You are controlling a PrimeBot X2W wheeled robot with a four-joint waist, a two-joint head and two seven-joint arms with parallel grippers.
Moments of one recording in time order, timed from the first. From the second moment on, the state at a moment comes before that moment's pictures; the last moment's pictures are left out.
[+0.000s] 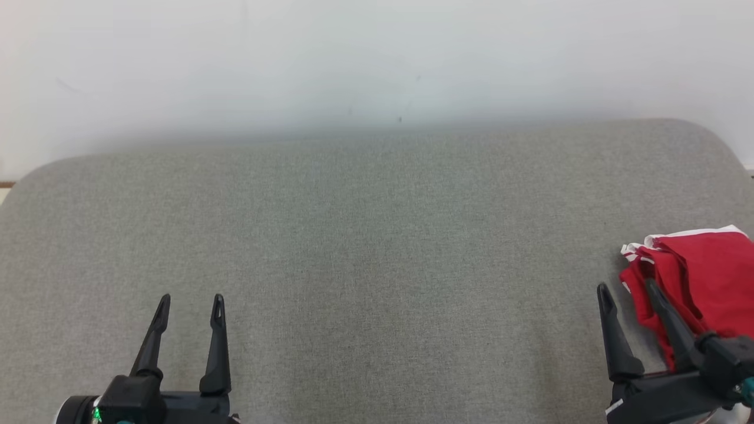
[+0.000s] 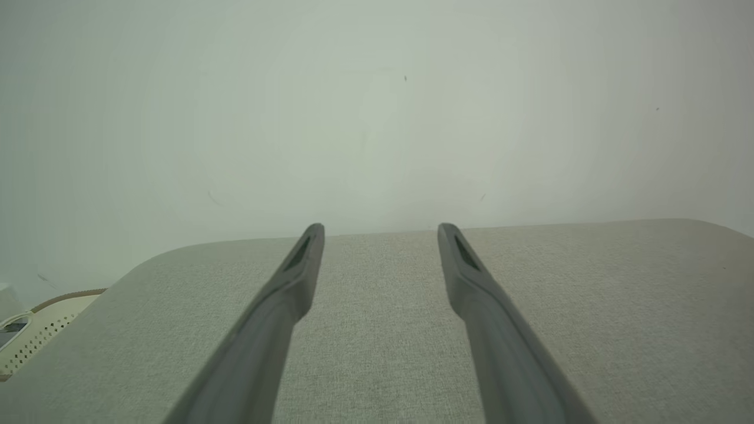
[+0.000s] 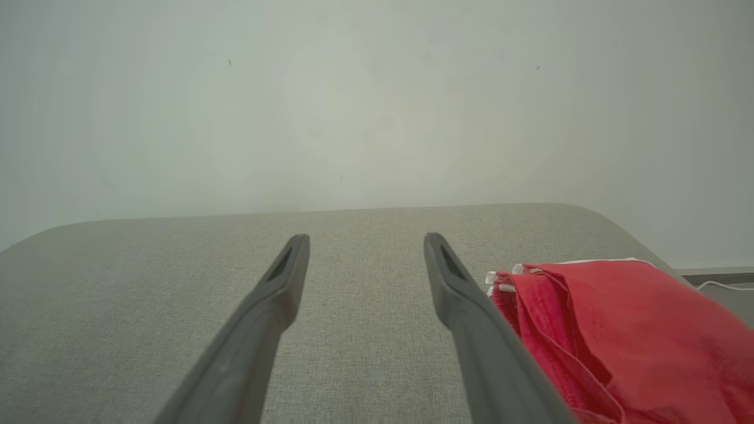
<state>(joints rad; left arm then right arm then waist) -0.13 0.23 -0.25 -0.10 -0.23 0.28 -0.22 0.02 -0.21 0.12 -0.18 0.22 0.13 -0.03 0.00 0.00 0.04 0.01</state>
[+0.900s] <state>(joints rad) -0.07 0.25 -0.24 -0.07 -0.27 0.30 -0.18 0.11 -0.19 0.12 -0.25 0.17 0.13 0.02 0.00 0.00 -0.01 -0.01</state>
